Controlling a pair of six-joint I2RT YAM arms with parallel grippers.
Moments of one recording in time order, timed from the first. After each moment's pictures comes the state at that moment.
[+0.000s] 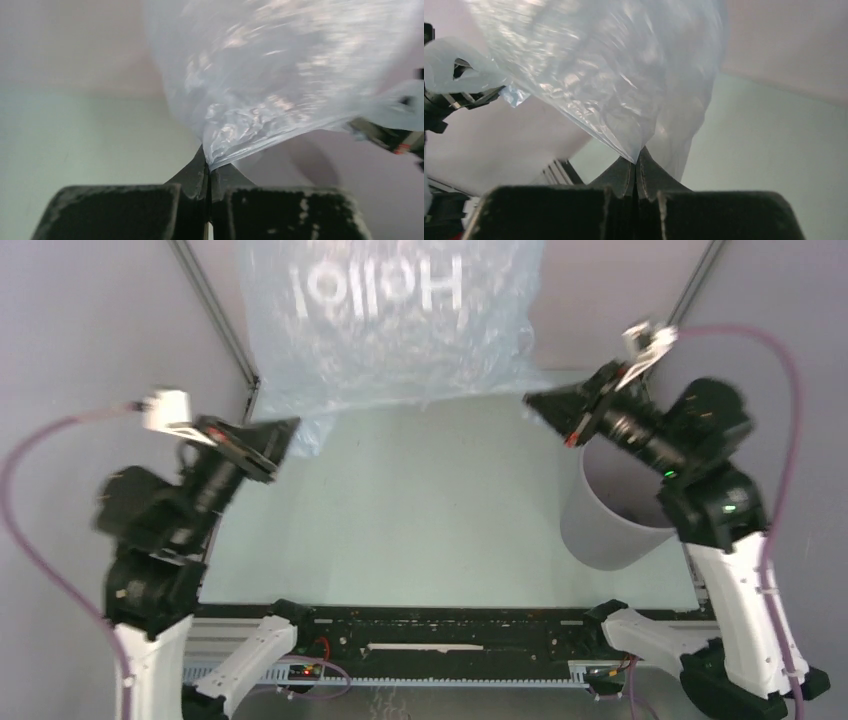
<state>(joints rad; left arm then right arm) -0.29 0.82 1.63 -0.58 0.17 -0.51 0.42 1.12 1.80 -0.58 -0.40 0.41</state>
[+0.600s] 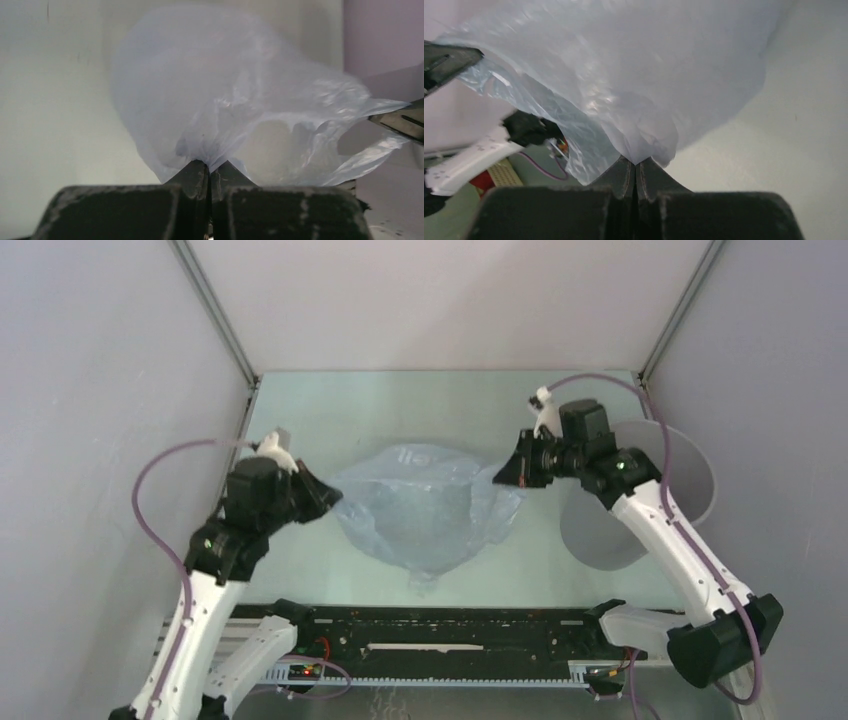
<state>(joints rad) -0.29 0.68 0.94 -0.84 0.09 -0.66 0.42 1.15 1.15 -0.70 -0.46 0.46</state>
